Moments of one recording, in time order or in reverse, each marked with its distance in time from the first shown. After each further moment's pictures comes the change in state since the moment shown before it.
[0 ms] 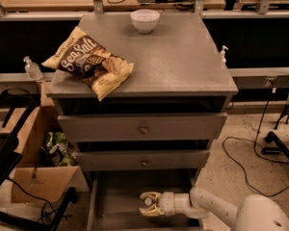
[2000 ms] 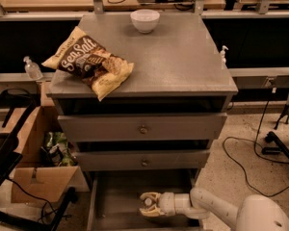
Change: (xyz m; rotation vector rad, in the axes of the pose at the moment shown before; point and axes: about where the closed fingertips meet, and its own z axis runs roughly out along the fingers) arm -0.002 0.000 0.000 0.000 0.000 0.000
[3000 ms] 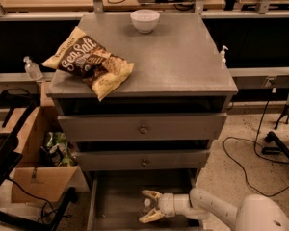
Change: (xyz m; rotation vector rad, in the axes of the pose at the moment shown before) arm 0.000 0.002 0.003 -0.005 -0.003 0.001
